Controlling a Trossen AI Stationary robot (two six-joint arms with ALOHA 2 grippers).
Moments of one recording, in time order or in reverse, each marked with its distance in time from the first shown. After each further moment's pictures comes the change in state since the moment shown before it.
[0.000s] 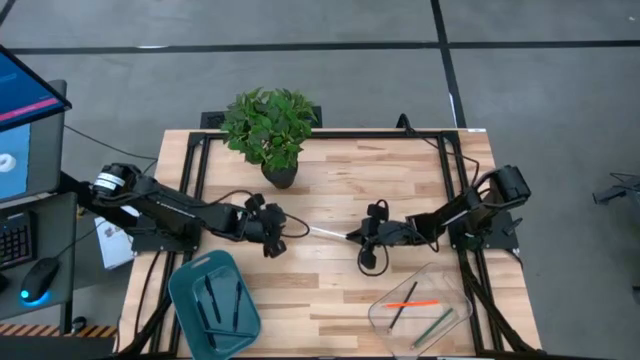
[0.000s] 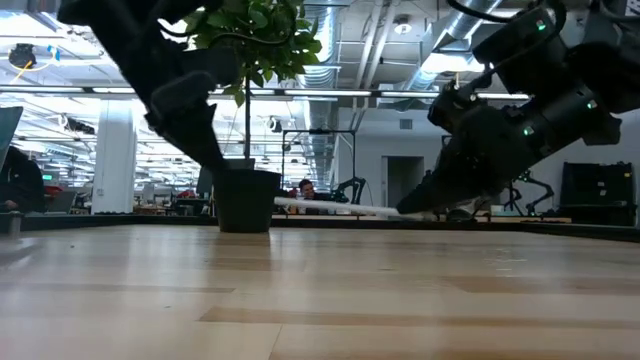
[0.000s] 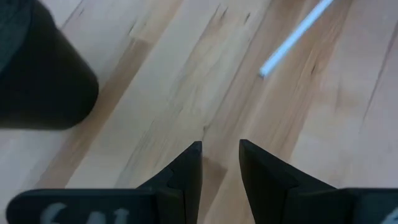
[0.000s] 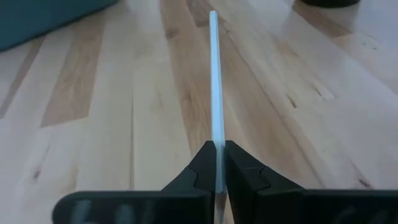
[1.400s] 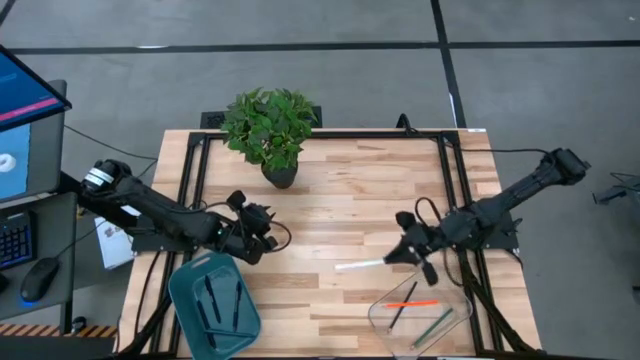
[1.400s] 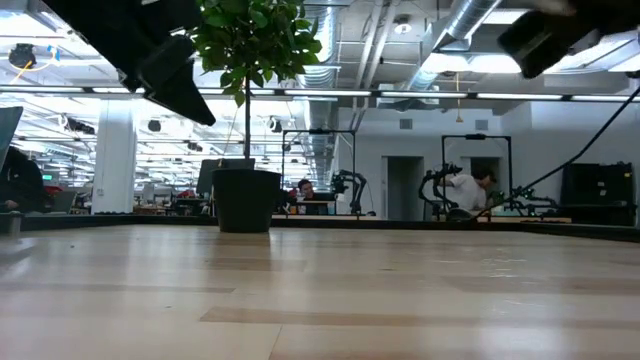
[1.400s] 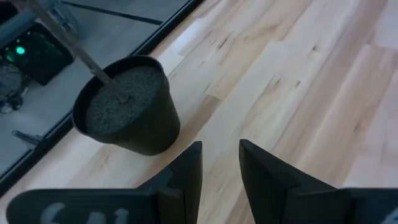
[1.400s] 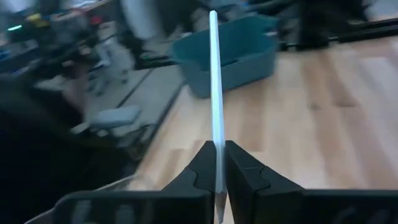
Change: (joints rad) left arm -0.177 -0.116 0.000 -0.158 -0.442 -0.160; right arm 0.273 -0.835 0.000 -0.566 -0.184 -0.016
